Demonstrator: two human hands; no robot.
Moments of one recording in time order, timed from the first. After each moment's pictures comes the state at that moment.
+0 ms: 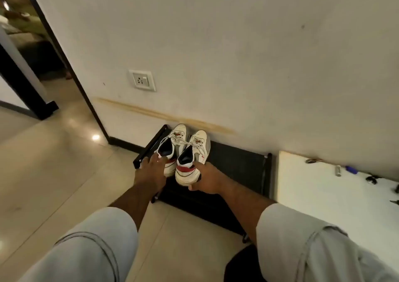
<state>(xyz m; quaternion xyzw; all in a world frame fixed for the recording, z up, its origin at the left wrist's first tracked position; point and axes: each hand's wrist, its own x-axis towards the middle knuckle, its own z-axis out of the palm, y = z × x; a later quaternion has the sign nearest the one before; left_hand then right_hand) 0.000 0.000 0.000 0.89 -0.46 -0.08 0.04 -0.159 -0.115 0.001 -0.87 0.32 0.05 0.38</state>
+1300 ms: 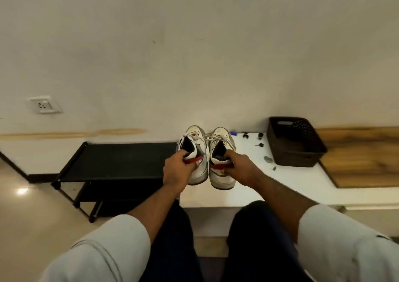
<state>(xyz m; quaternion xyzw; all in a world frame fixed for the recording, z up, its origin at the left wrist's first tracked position) -0.379 -0.040 0.068 0.72 -0.51 -0.21 0.42 -0.575 -0.085 0.090 -0.76 0.54 -0.15 0.32</state>
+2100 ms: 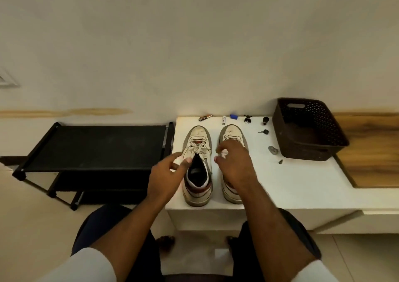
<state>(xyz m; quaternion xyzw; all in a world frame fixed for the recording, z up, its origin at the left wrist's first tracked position) -0.367 -0.079 -0.014 0.72 -0.47 -0.29 0.42 -0.545 -0.133 0.039 -0.70 0.59 -0.27 0.29</state>
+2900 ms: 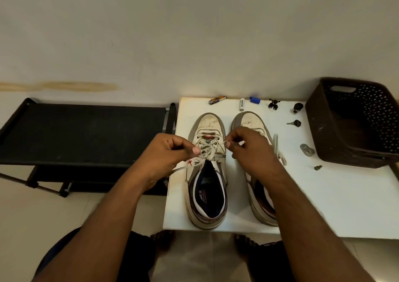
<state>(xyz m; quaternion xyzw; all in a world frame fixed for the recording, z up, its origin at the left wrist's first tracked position) -0.328 -0.162 0.001 0.62 -0.48 -0.50 0.37 -0.526 -0.224 -0.012 -0.69 0.55 -0.25 0.40</state>
